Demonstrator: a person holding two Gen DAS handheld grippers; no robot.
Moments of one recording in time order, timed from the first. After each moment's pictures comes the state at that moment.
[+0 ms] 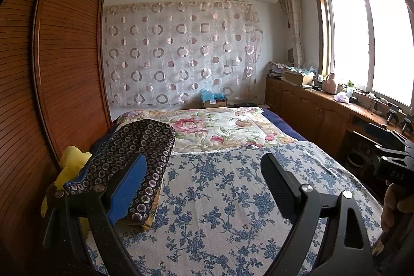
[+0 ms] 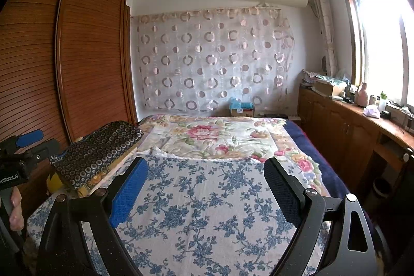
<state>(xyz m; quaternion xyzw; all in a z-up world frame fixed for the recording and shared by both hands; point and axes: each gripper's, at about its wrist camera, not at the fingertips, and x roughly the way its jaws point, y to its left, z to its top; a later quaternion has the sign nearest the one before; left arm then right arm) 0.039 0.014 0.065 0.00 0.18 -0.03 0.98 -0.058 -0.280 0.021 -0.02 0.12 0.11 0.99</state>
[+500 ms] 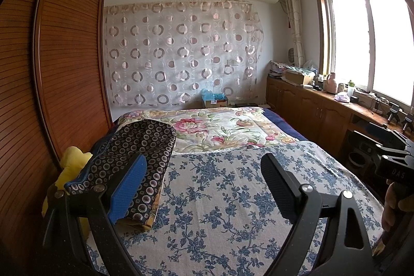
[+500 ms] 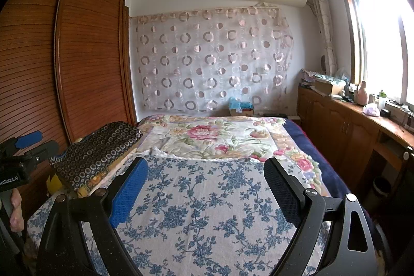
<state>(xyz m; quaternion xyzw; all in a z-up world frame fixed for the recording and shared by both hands) 0.039 0.015 0.064 0.00 0.18 -0.03 0.98 -0.057 -0.282 0.020 -0.02 0.12 0.11 0.99</state>
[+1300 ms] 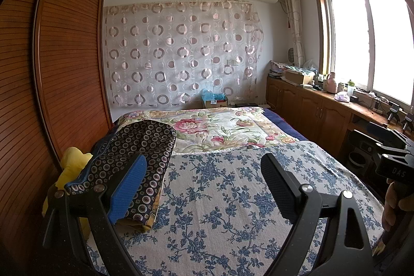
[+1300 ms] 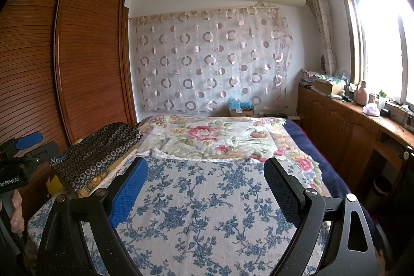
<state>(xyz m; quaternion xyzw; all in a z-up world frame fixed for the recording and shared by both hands) 0.039 0.015 0.063 0.00 0.18 -0.03 0.98 -0.057 -0.281 0.020 -0.02 0.12 0.11 0.99</state>
